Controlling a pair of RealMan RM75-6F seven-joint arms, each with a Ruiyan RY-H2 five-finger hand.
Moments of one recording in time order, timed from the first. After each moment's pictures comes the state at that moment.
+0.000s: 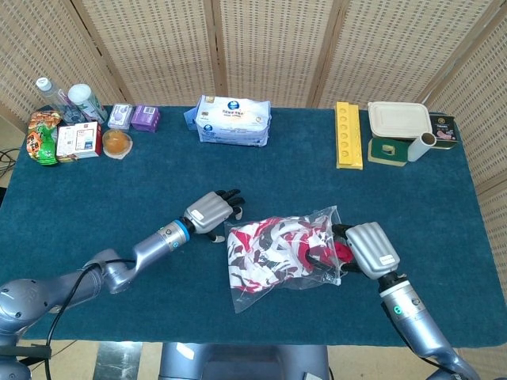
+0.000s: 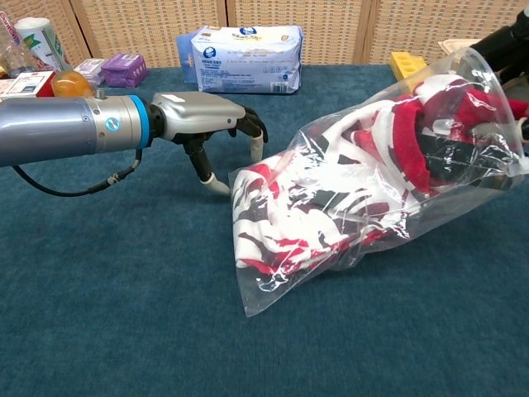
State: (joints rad) left arm -1.09 -1.68 0.01 -1.01 1.49 0.75 -0.20; right arm 0.46 -1.16 0.13 -1.92 -1.38 1.17 -0.20
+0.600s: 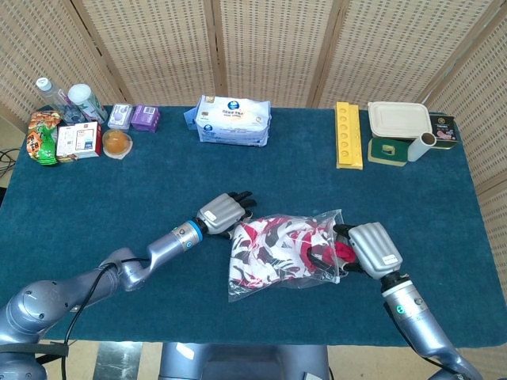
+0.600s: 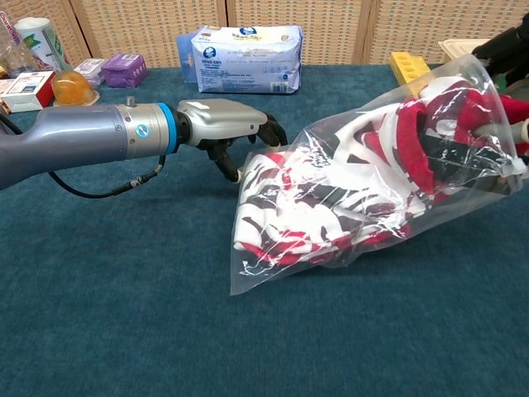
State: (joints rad) left arm -1.12 -1.77 -0.01 -0.90 1.53 0.73 -0.27; right arm 0.46 -1.15 0.13 -1.92 -1.37 1.17 -0.18
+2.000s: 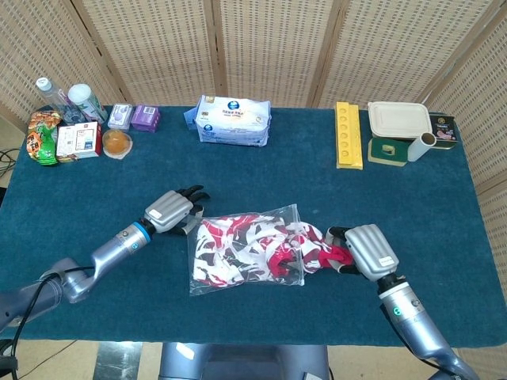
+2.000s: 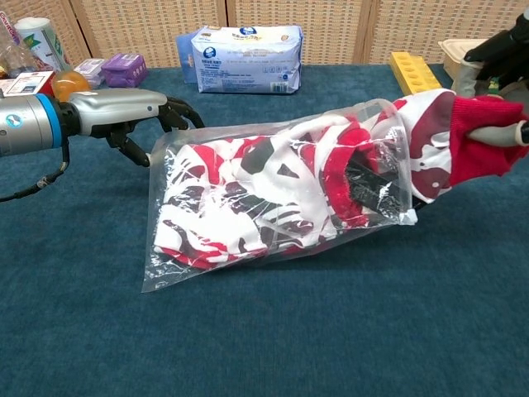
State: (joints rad) left arm -0.92 -1.56 0.07 -1.01 1.58 0.91 -0.42; right arm 0.46 -1.16 0.13 -1.93 -1.37 1.17 -0.18
